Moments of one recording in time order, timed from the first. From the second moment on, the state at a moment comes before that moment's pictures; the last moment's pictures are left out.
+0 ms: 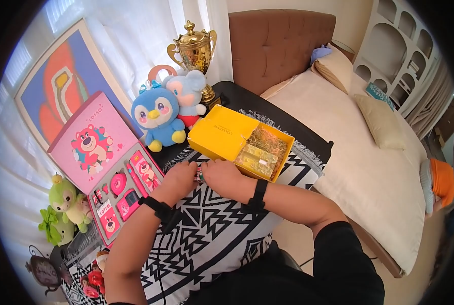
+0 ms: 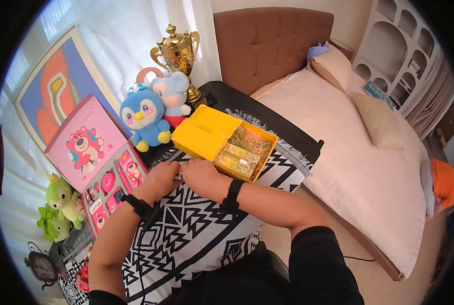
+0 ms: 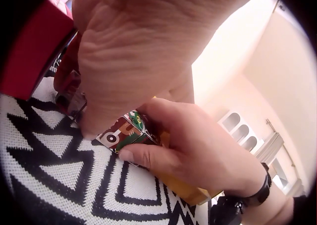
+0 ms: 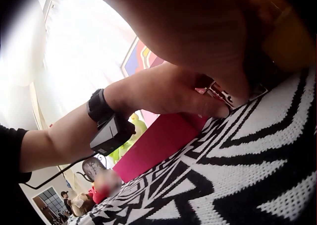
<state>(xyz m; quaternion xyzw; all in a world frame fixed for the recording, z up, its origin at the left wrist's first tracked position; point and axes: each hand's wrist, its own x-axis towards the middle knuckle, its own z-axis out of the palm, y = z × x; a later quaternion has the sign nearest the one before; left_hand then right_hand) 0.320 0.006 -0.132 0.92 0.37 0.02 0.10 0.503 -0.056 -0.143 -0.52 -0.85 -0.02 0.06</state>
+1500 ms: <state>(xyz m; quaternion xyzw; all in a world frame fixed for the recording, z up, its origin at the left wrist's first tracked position) 0.457 -0.008 -0.110 0.93 0.35 0.07 -0.06 0.661 -0.062 -0.122 -0.73 -0.67 -0.11 0.04</state>
